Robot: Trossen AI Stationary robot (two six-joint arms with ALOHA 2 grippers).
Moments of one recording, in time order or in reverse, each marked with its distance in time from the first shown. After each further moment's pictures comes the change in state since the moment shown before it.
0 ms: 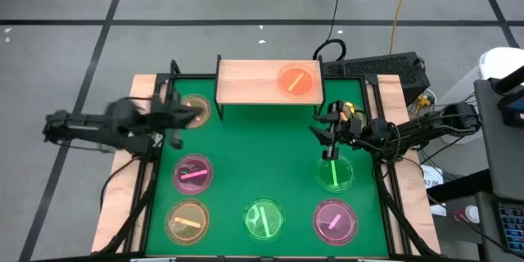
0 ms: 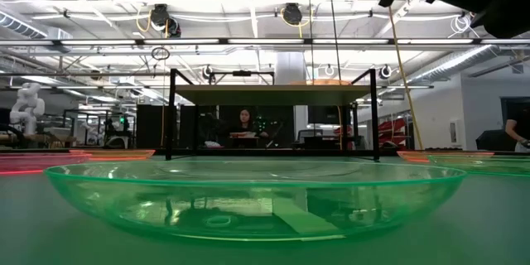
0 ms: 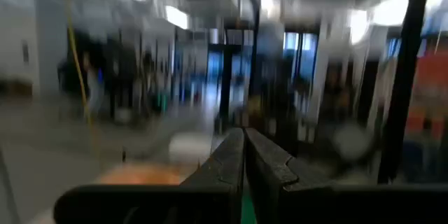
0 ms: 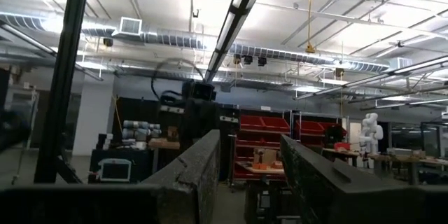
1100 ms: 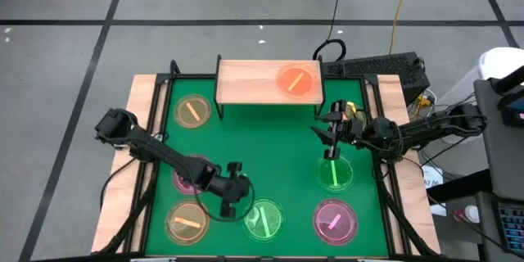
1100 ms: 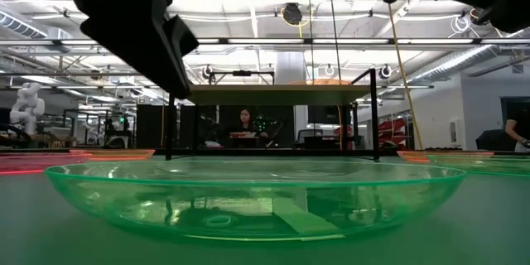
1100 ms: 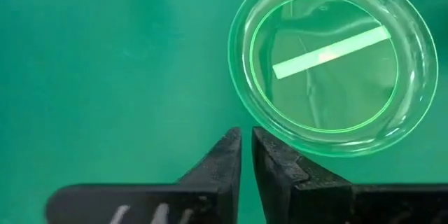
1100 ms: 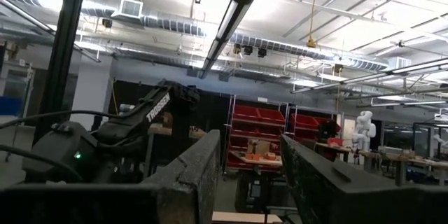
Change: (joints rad) left arm -0.370 1.087 0.404 -0.425 0.104 -0.302; right arm 0.000 -0.105 0.000 -0.153 0.001 -0.048
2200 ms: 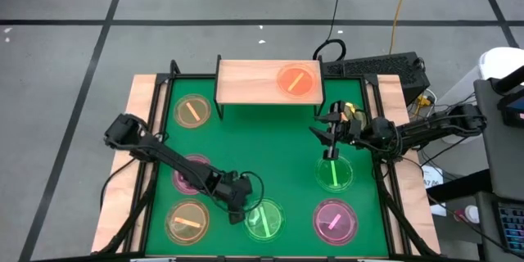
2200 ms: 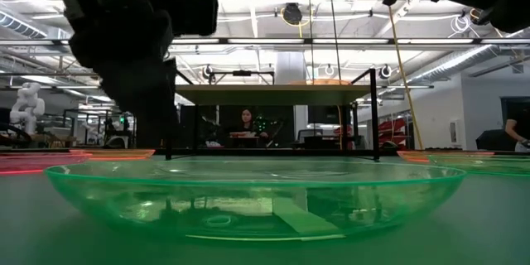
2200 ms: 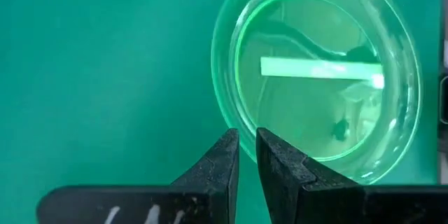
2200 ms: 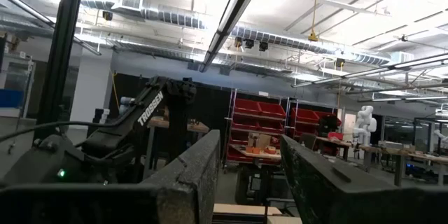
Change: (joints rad) left arm -0.006 0.109 -0.009 0.091 0.096 -0.430; right arm 0.000 0.001 0.000 -0.024 0.001 0.001
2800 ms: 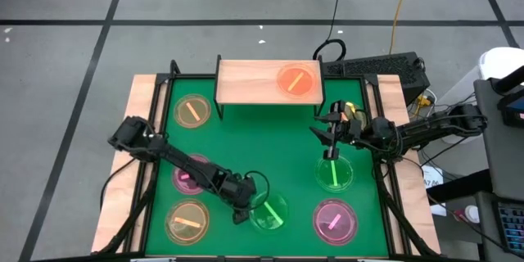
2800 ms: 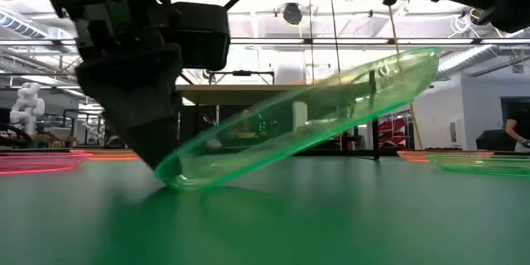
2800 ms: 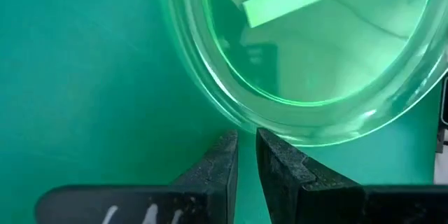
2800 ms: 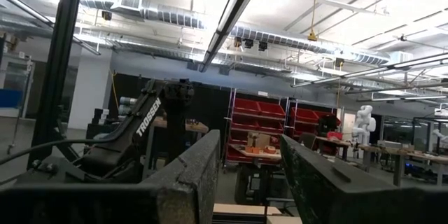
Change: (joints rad) left arm 0.040 0.075 -0.002 0.095 0.122 -0.014; right arm 0.000 -0.002 0.000 -0.005 0.003 0.000
